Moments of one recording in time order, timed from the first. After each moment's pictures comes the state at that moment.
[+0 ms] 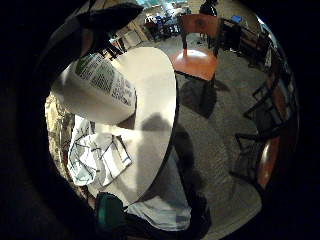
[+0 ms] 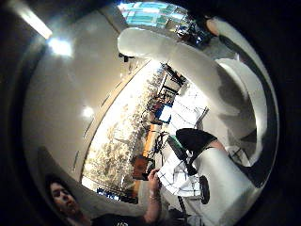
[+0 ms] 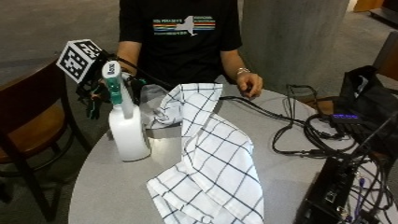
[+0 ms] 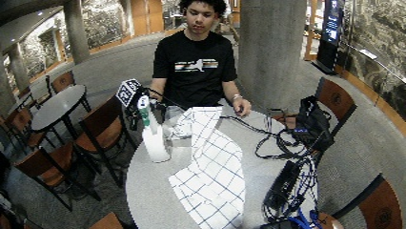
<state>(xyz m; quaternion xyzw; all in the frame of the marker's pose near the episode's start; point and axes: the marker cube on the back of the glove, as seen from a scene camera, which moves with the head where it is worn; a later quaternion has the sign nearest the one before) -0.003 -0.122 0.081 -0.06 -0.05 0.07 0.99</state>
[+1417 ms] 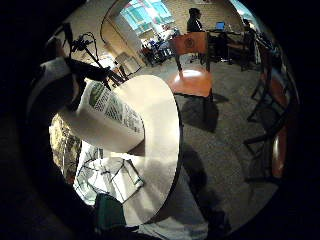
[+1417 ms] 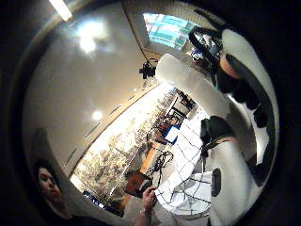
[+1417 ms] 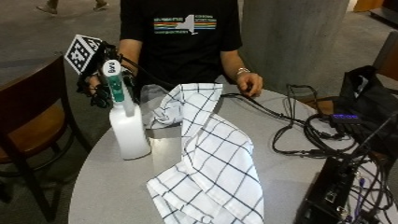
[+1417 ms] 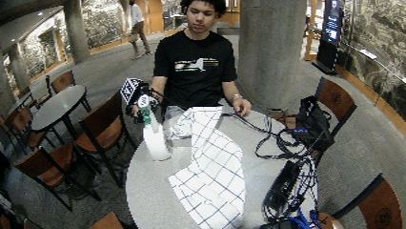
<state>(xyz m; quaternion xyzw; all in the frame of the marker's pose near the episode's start) -0.009 -0.117 0.068 0.08 -0.06 0.05 0.99</state>
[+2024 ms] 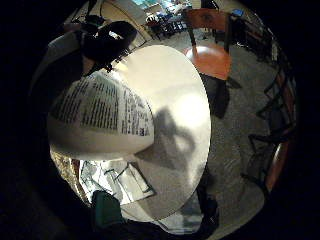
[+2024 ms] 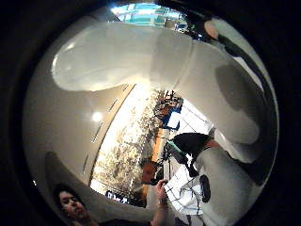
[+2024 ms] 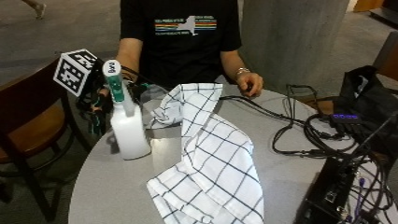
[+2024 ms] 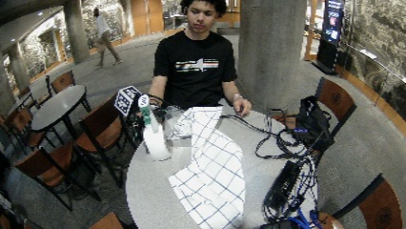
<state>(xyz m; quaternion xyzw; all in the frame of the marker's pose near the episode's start) -0.007 -0.159 0.113 -0.05 -0.11 0.09 0.99</state>
